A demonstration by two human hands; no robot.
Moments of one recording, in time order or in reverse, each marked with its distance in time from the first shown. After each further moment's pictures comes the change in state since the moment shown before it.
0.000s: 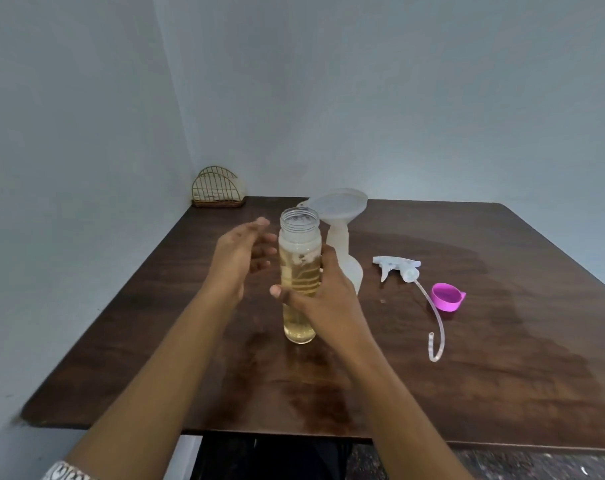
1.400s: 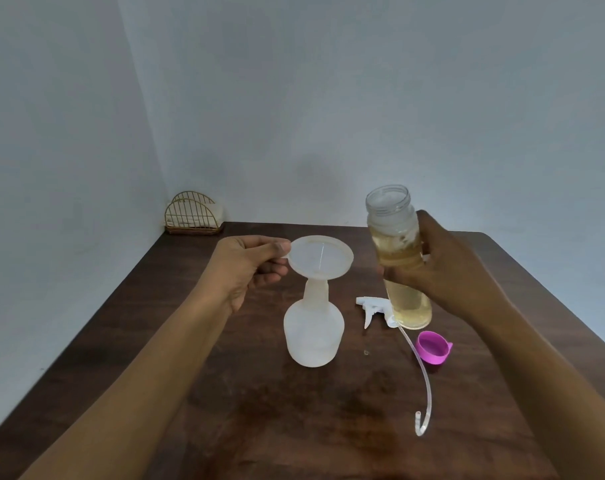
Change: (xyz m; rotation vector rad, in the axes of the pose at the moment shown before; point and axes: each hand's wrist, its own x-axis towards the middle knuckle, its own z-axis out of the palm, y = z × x) left_hand 0.031 0.056 0.042 -0.038 -0.168 -0.090; right_hand 0.073 -0.018 -0.166 -0.459 0.090 -0.101
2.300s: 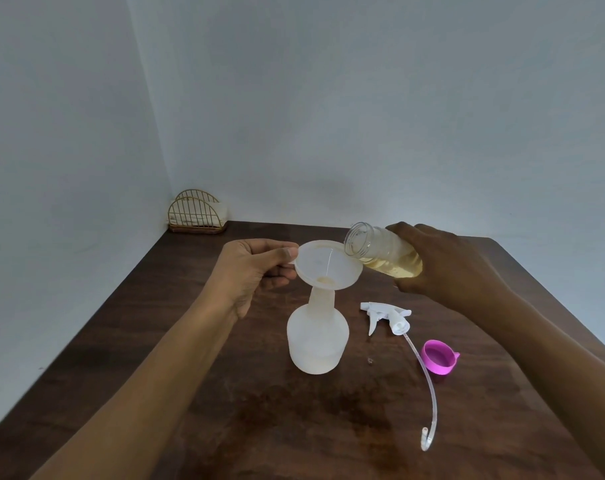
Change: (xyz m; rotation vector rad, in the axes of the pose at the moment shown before) left_hand 0.001 -0.001 0.001 -0.009 -0.010 0.032; right_hand 0.033 0.017 0.003 -0.566 -0.091 -0.234
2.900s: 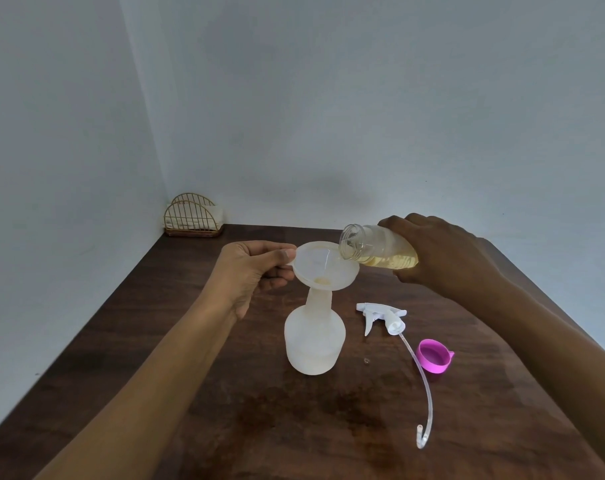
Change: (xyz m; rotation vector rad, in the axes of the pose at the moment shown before) left_hand 0.002 0.001 0.003 -0.009 -0.012 -0.002; right_hand 0.010 0.005 -0.007 -0.104 0.029 -0.054
